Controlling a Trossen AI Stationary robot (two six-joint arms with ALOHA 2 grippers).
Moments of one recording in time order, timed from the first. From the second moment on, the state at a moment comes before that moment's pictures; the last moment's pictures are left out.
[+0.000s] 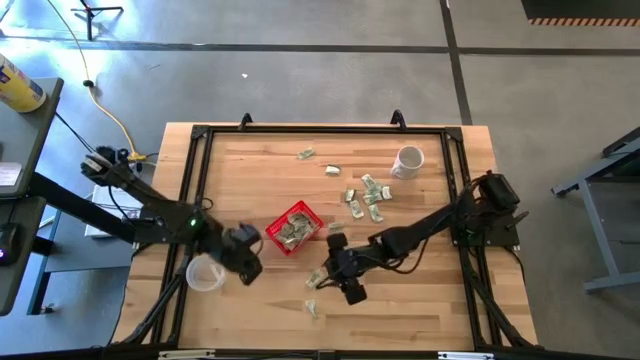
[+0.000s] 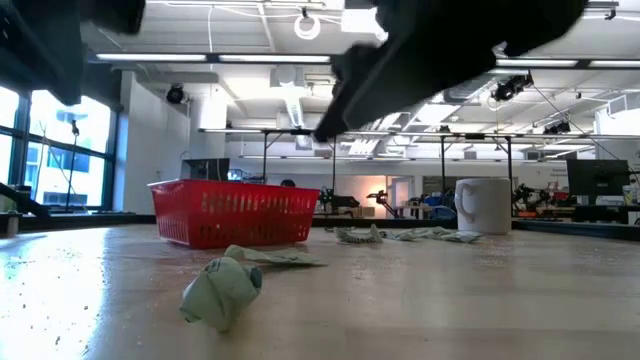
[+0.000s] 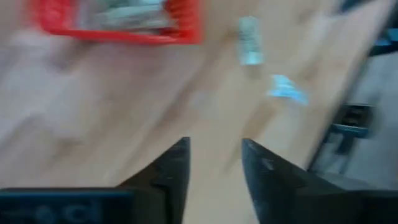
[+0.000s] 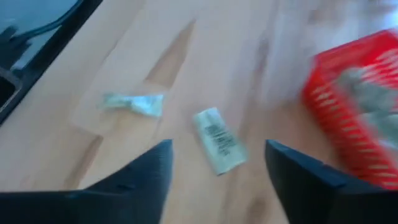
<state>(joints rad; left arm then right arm) -0.57 1.19 0.82 -0.62 -0.19 -1.26 0.37 1.83 1.15 -0.08 0.07 0.00</state>
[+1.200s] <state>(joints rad) -0.74 1.53 0.82 -0.08 -0.32 -1.33 0.27 2.00 1.25 -0.24 -0.16 0.11</state>
